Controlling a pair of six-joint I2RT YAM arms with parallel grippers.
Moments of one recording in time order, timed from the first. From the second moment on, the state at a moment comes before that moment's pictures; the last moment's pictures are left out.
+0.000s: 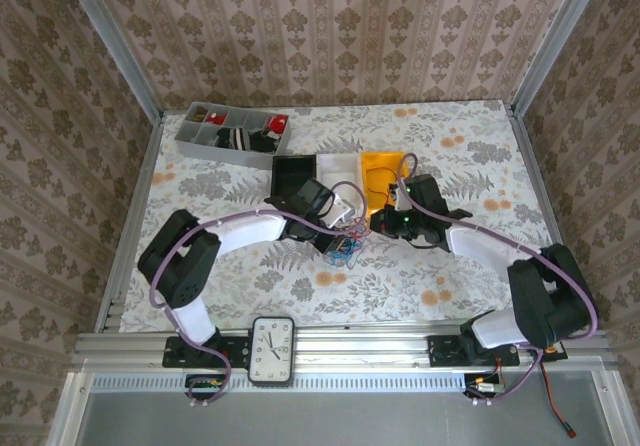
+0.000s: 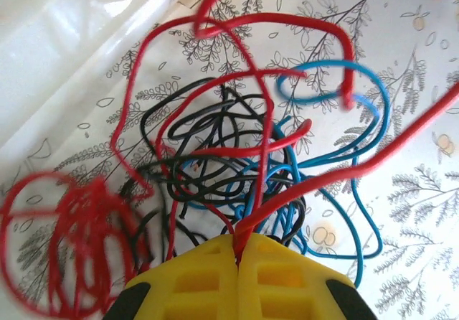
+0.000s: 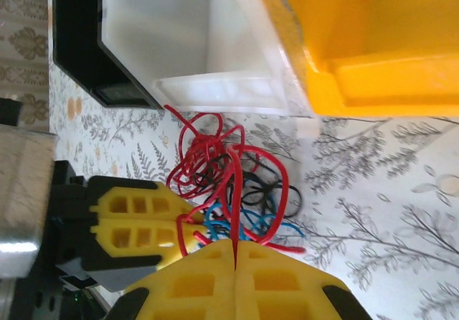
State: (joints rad) left arm -0.80 1.71 1.01 -0.35 0.33 -0.03; right arm 0.35 1.38 0.69 -0.14 -0.47 0.67
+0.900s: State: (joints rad) left arm -0.71 1.65 0.91 -0.32 0.24 -0.13; right arm 0.43 1.32 0.73 -0.16 -0.35 0.62
